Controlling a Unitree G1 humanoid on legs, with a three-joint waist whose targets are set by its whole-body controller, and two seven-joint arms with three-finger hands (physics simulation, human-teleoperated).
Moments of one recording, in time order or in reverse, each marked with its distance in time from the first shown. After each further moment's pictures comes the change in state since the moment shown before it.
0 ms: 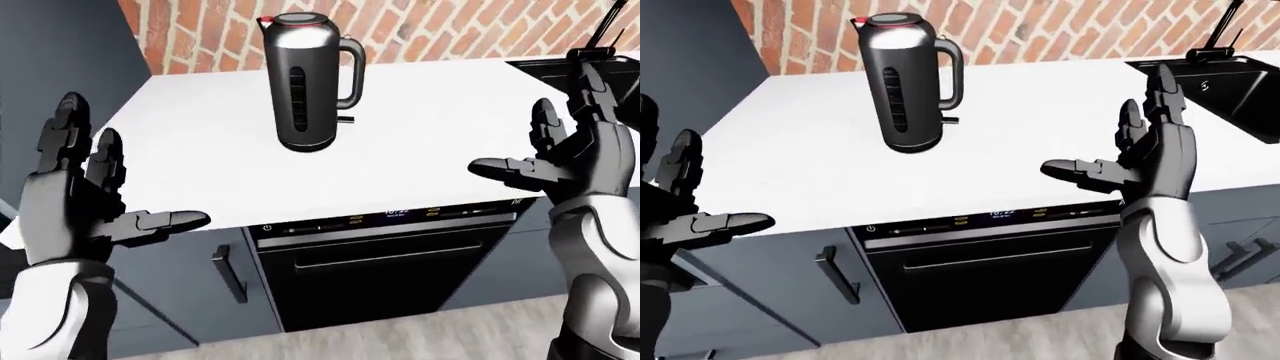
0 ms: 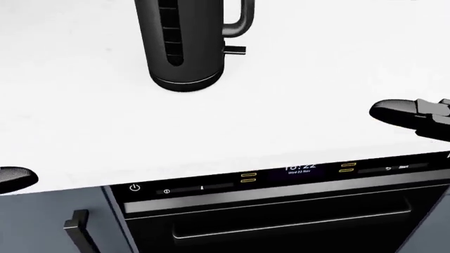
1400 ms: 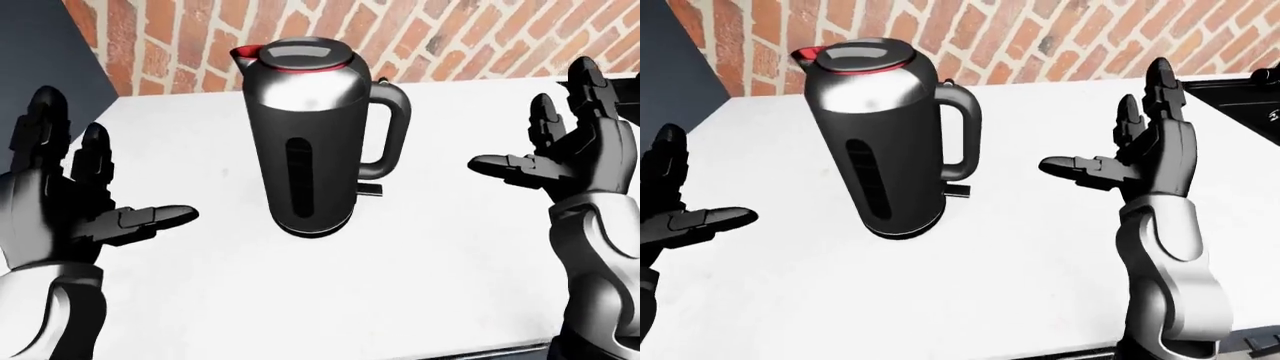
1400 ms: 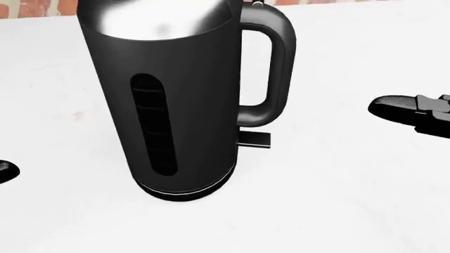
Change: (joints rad) left arm 0.007 0.042 0.044 -0.010 -0.172 -0.013 0.110; right arm -0.011 -0.006 0.005 -0.010 0.032 0.002 -0.016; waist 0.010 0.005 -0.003
